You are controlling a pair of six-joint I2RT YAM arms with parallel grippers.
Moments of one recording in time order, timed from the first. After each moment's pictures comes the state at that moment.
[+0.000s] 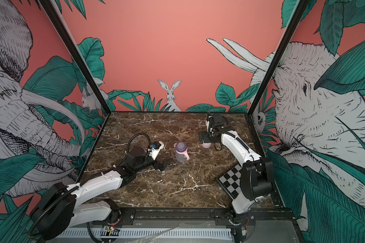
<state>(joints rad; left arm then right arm) -0.68 1.20 0.49 0.37 0.25 0.06 0.29 1.65 1.33 -0.71 -0.06 0.13</state>
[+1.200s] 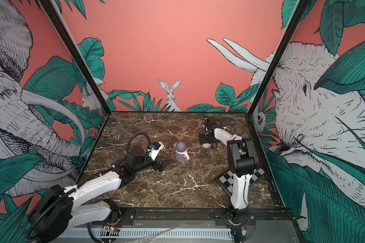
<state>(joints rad) -0.68 1.17 0.50 0.32 0.25 0.06 0.24 2.00 1.44 -0.60 -0.05 0.05</state>
